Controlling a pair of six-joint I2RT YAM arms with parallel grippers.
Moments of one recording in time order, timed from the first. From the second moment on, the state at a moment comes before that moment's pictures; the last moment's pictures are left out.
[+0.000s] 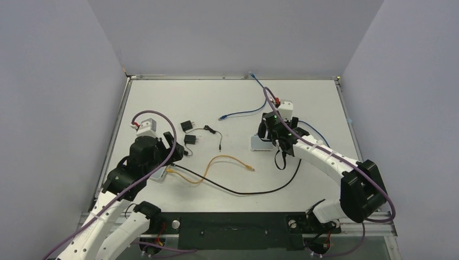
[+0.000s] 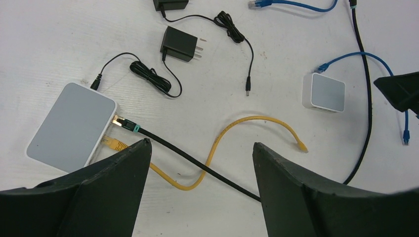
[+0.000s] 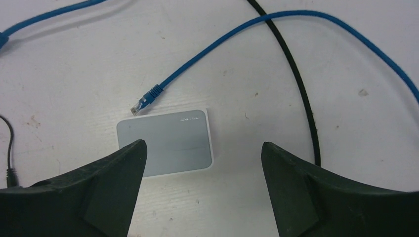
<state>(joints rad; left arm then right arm) -0.46 0.65 0.78 -0.71 -0.23 -0.66 0.59 1.38 0.95 -0.37 0.58 0.48</state>
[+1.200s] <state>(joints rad) -0.46 0.68 0.71 -0.66 -0.10 -0.61 0.44 1.75 0.96 -0.22 0.44 0.93</state>
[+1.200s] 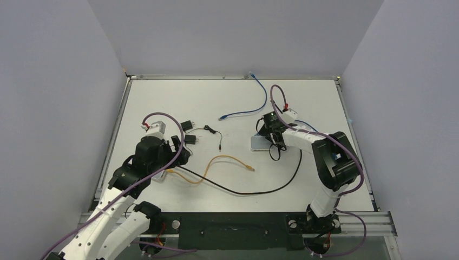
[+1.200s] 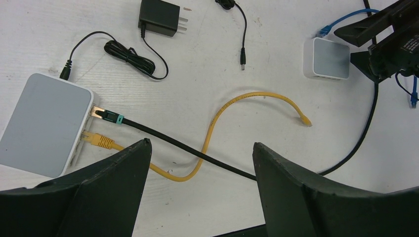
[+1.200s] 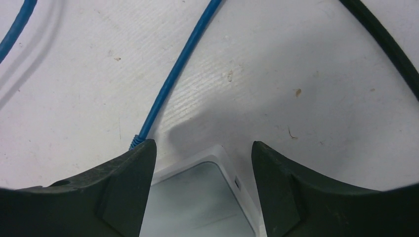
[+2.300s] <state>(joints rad) -0.45 0.69 0.71 -0.65 -0.09 -0.61 0.60 1.88 1.10 -0.10 0.18 0.51</state>
